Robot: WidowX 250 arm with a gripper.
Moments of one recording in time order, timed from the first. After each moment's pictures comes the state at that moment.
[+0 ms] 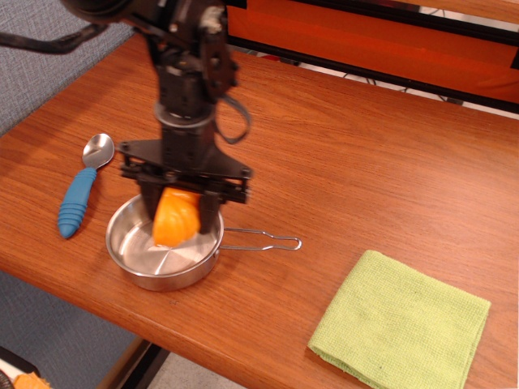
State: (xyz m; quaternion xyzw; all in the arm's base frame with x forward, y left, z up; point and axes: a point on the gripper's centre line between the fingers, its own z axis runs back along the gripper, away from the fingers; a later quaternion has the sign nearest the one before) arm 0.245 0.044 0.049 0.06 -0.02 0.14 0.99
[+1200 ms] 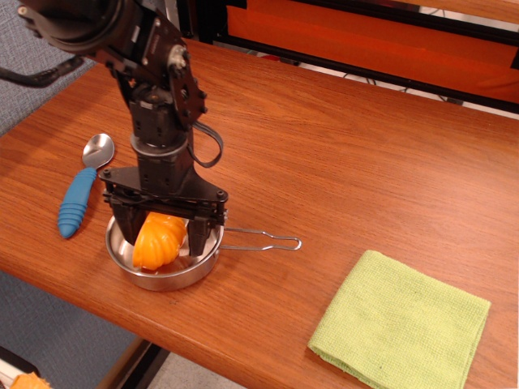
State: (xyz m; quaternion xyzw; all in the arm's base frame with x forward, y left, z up) arm 0.236 0.054 0.024 0.03 -0.02 0.13 0.99
